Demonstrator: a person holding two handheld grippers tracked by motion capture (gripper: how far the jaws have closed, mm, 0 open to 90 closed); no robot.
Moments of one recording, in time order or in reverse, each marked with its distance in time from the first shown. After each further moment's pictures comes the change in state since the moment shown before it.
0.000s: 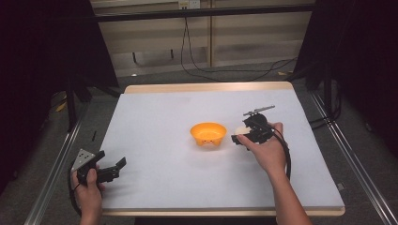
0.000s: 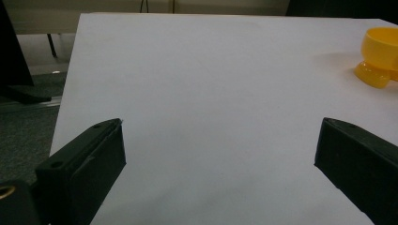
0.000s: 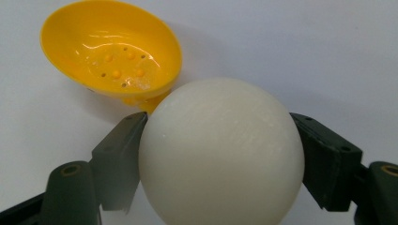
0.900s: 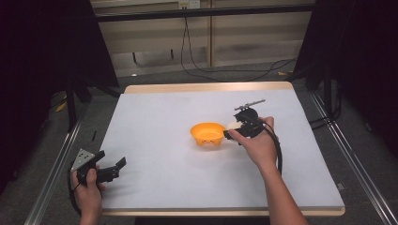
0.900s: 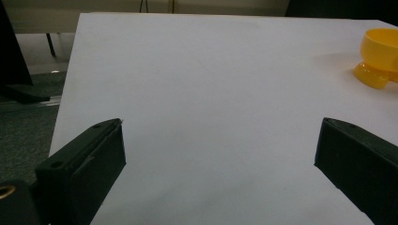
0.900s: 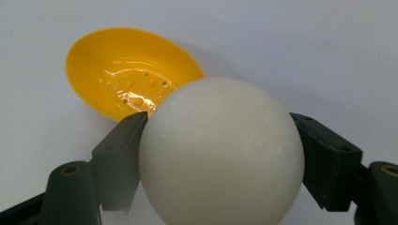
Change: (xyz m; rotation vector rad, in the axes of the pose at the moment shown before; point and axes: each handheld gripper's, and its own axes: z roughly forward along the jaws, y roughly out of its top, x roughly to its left) left arm 0.001 0.000 0.000 0.000 -0.006 -0.004; right arm 0.016 0.023 0.008 -0.005 0.018 -0.009
